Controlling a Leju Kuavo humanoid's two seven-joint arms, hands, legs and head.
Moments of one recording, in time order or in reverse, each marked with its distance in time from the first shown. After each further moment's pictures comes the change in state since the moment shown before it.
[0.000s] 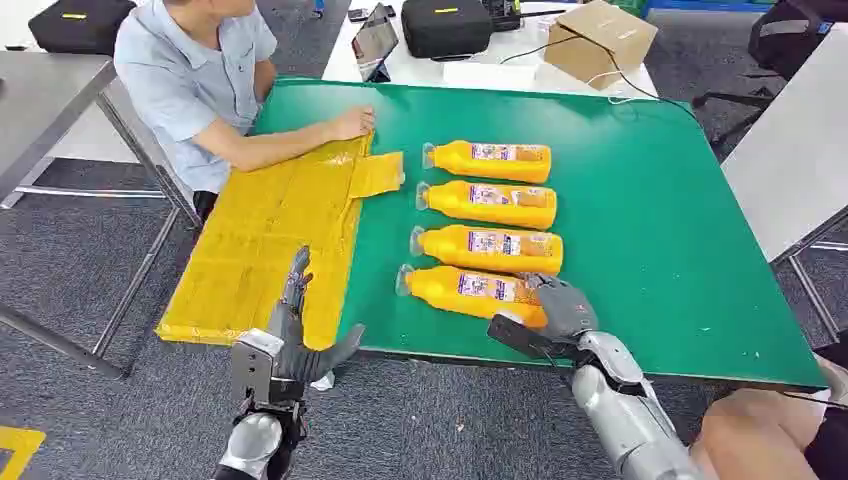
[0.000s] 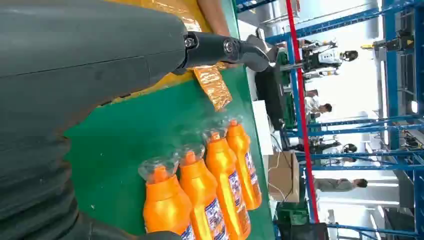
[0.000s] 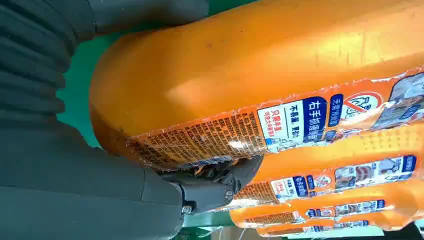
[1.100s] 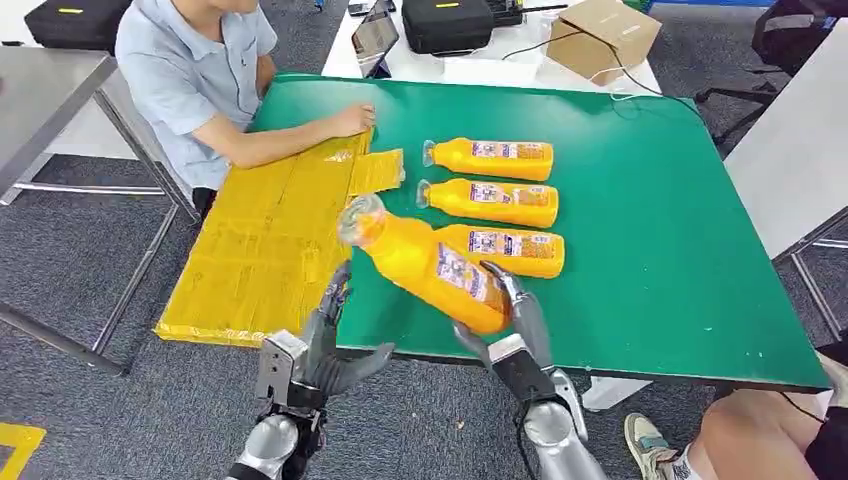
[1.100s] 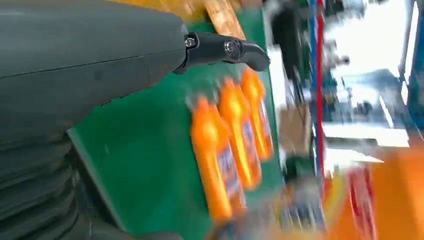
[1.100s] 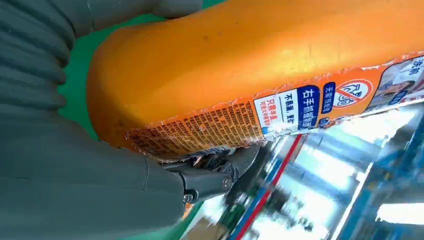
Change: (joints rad) left arm -0.030 -0.008 -0.067 0.096 0.075 -0.183 -0.002; right arm 0.256 0.242 -0.054 -0.415 -0.555 -0.034 -0.403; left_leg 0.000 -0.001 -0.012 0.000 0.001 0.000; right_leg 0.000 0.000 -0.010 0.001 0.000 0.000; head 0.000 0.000
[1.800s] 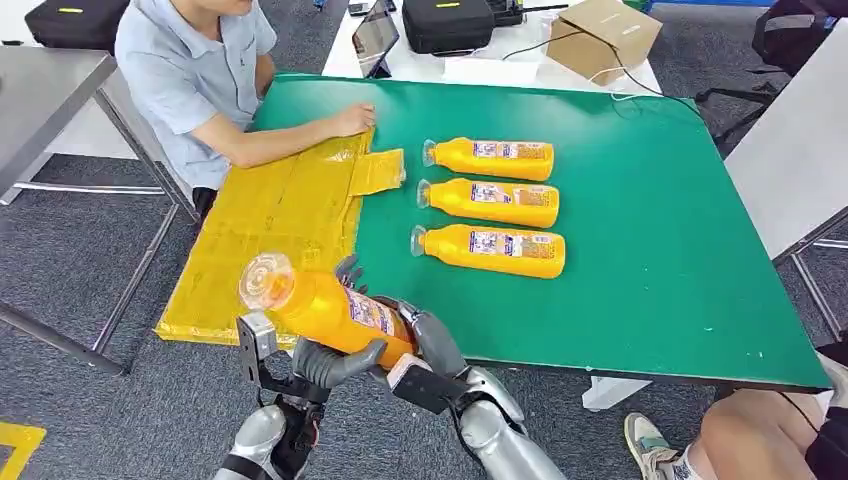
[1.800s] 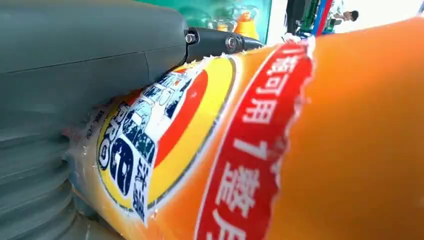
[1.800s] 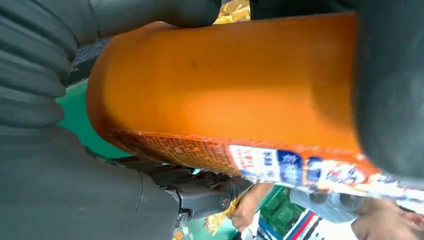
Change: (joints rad) left arm -0.019 0.000 0.024 -0.005 0.264 -0.220 0.095; right arm -0.128 0.062 0.253 0.277 0.123 0.126 0.035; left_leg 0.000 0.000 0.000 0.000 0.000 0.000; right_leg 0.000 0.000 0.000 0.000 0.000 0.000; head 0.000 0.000
